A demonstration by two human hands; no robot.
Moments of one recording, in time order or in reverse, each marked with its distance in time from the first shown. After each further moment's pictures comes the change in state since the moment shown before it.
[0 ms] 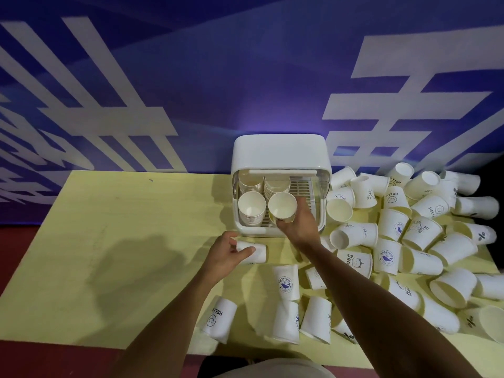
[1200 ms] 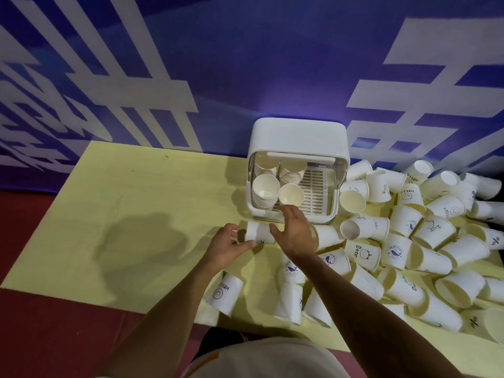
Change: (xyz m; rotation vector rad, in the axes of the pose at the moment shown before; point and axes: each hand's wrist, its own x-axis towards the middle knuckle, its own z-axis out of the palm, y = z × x) left_hand -0.023 -0.030 -0.005 0.018 0.043 -0.050; right_hand -0.051 0.002 0.040 -0.345 -0.035 -0.285
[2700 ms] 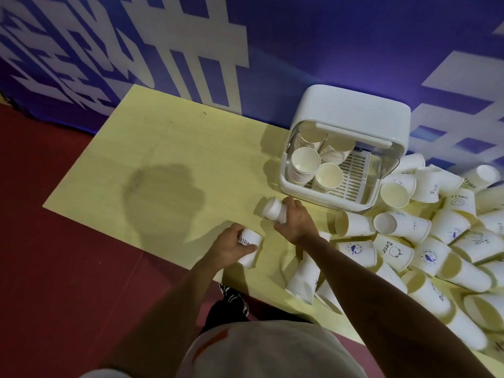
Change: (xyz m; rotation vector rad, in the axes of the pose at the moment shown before) left_hand -0.055 -0.073 0.003 0.043 -0.041 -0.119; right_hand -0.010 -0.011 0.055 -0.087 -0.436 -0.042
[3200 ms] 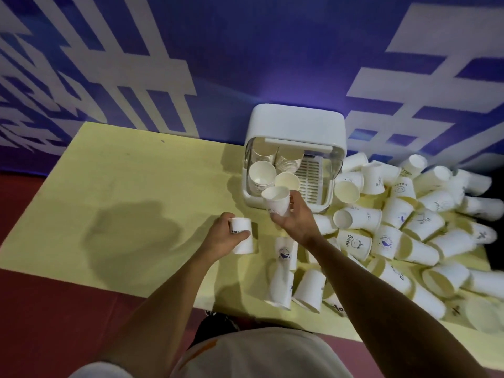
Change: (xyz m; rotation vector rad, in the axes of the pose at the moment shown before) left_hand 0.033 0.078 0.004 -0.071 0.059 0.106; right_hand -0.030 0.025 -0.082 0.590 0.240 0.145
